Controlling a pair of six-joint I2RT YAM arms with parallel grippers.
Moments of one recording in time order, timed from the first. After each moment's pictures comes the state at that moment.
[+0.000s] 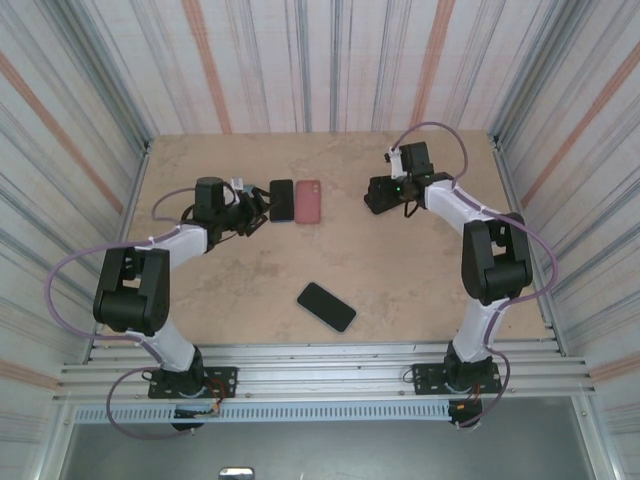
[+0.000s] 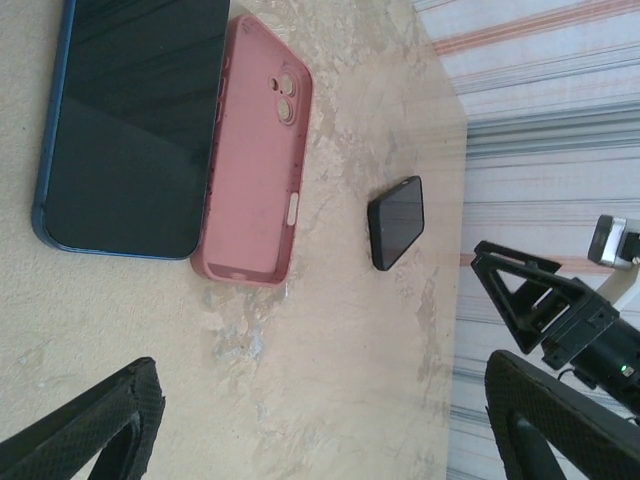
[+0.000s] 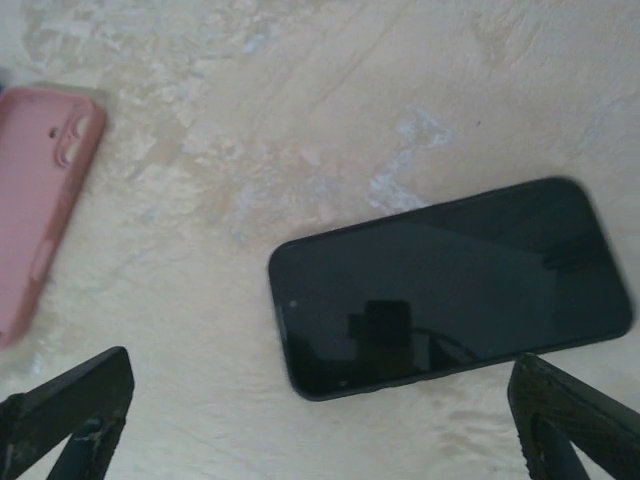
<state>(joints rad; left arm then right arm) -0.17 1.65 0.88 0.18 0.63 -0.92 0.22 1.87 1.38 -0.36 -0.12 0.05</state>
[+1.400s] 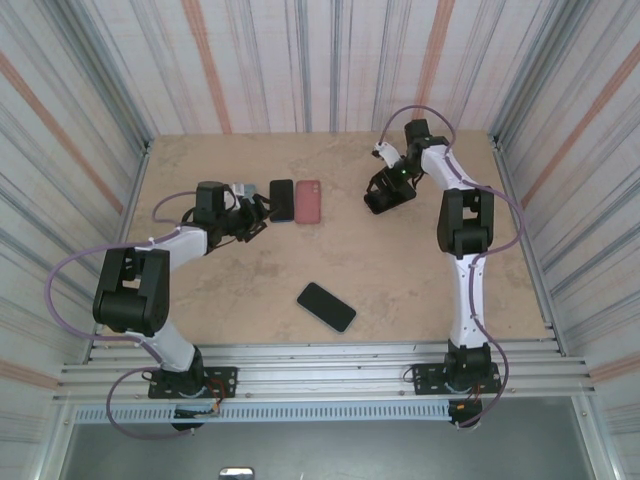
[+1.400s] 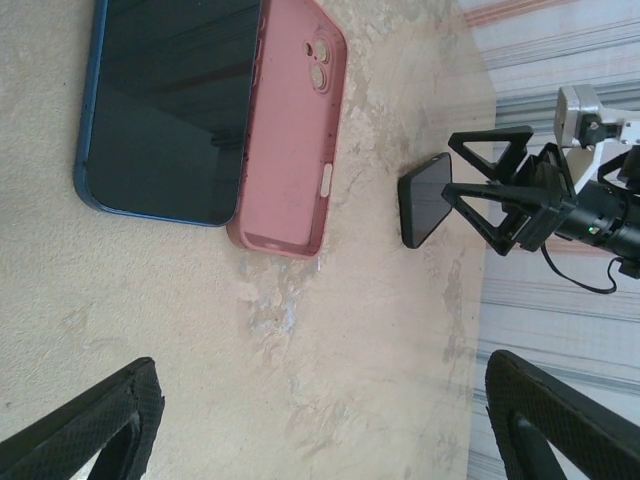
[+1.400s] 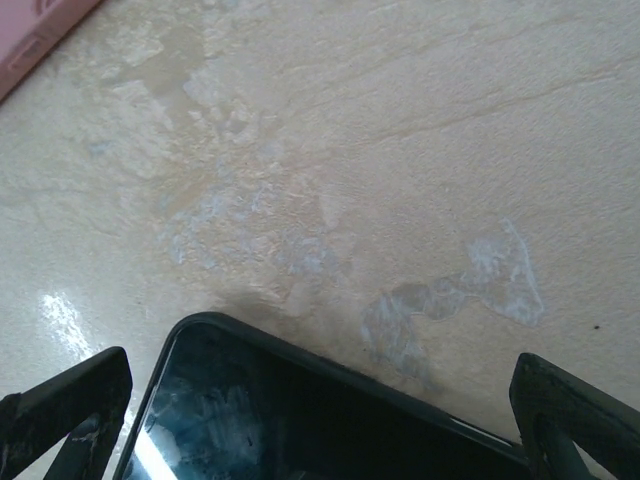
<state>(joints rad) -0.17 1.65 0.86 0.12 0.64 -0.86 0.12 2.46 2.15 -0.88 -0.48 -0.60</state>
